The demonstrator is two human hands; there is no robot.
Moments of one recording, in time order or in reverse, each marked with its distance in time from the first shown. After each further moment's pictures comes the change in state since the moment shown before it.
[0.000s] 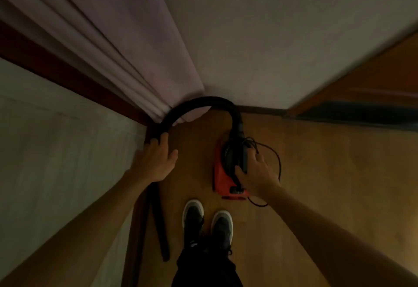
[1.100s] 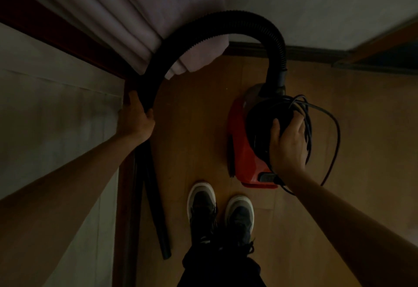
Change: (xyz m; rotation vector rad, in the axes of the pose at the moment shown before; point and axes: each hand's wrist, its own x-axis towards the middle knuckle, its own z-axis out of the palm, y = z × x) left_hand 0.190 -0.103 0.149 -0.408 0.234 -0.179; right_hand 0.134 0.039 0.141 0.307 0.520 0.169
